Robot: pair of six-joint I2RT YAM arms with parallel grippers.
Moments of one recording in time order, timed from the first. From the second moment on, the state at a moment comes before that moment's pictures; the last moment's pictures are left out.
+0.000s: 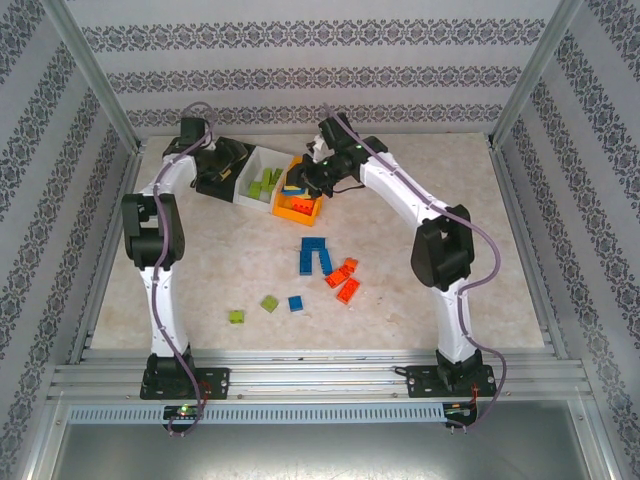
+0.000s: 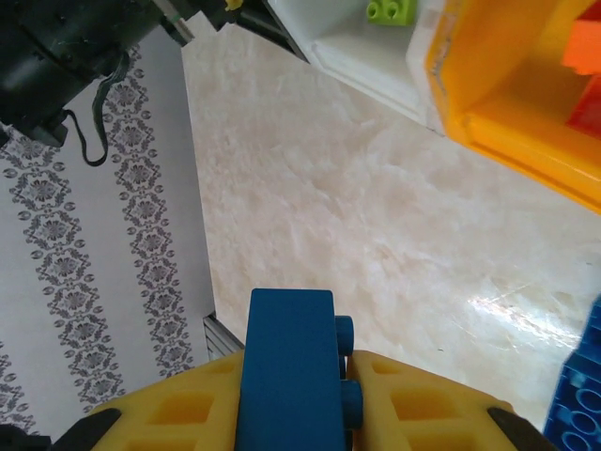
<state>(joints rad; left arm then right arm) 0.05 2.30 1.93 -0.49 0.43 -0.70 0.49 2.14 2.03 -0.81 -0.71 0.82</state>
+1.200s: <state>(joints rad) -0.24 2.08 1.84 -0.69 0.42 -0.62 0.29 1.49 1.35 -0.72 -0.56 0.78</state>
